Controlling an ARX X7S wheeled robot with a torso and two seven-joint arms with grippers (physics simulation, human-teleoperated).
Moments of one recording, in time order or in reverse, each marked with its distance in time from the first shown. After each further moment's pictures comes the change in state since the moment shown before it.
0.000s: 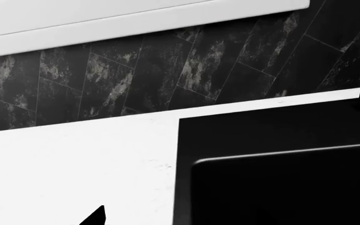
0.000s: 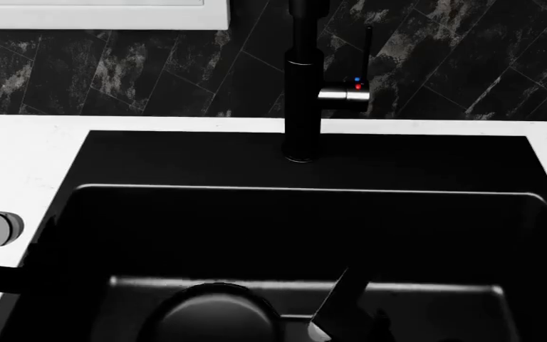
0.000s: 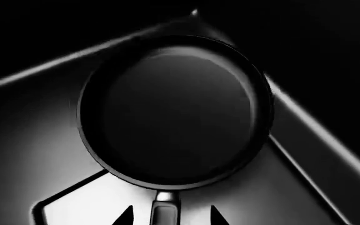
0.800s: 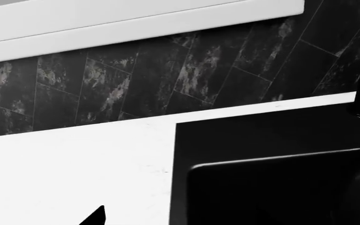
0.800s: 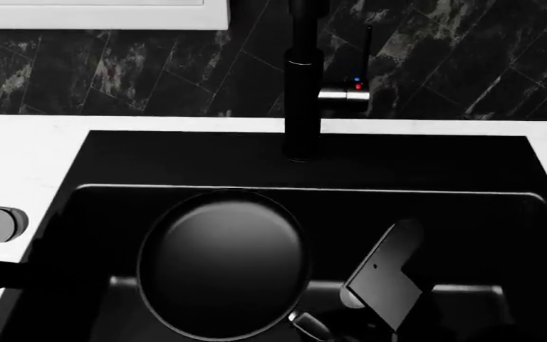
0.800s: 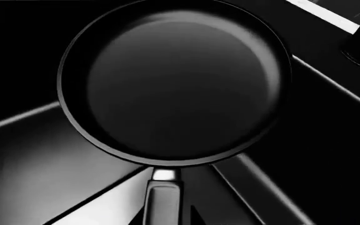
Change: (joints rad) left arm -0.017 0.011 0.008 0.006 0.010 -0.013 0.001; right arm -0.053 0.229 0.151 -0.515 0.154 0.238 0.201
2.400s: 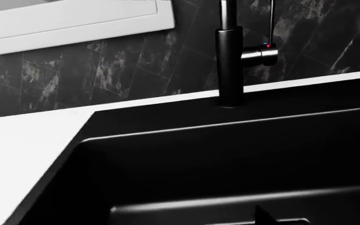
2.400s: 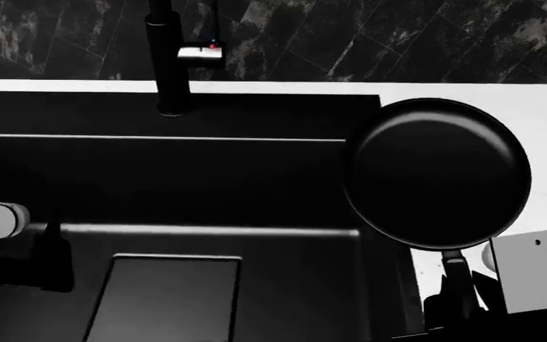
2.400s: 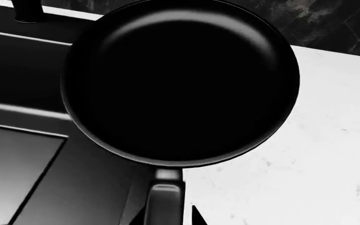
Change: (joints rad) left arm -0.012 0.015 -0.007 -0.010 0.013 -0.008 0.015; right arm -0.249 0.045 0.623 -0.448 0.485 0.500 0.955
